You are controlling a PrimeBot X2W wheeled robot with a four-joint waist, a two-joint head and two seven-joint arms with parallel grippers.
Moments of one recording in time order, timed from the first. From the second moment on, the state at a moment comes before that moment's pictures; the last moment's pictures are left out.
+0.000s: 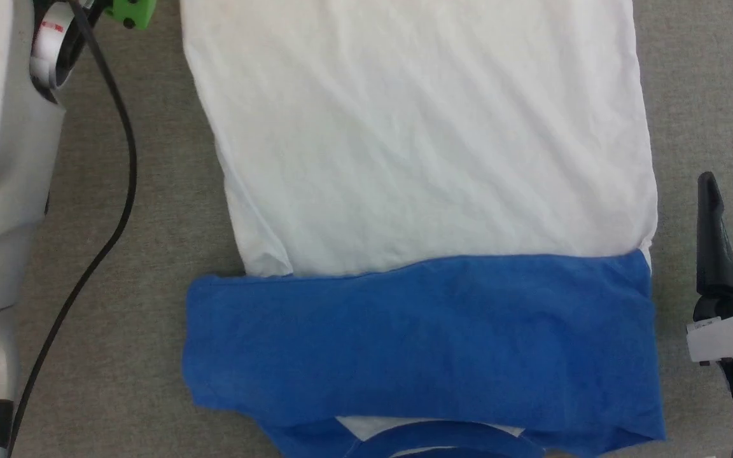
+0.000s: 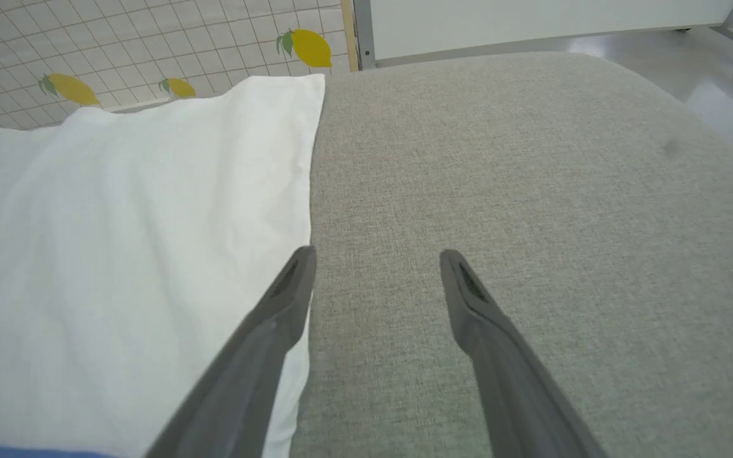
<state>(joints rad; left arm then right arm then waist) -1.18 0.45 -0.43 0.29 -0.27 -0.06 0.56 -0.07 -0.05 -0.21 -0.34 0.27 0.13 0.14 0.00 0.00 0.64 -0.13</state>
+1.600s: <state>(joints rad) -1.19 0.29 -0.54 0.39 -0.33 -0.05 0.50 -1.09 -0.27 -0.21 0.23 0.20 0.13 0.85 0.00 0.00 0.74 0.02</state>
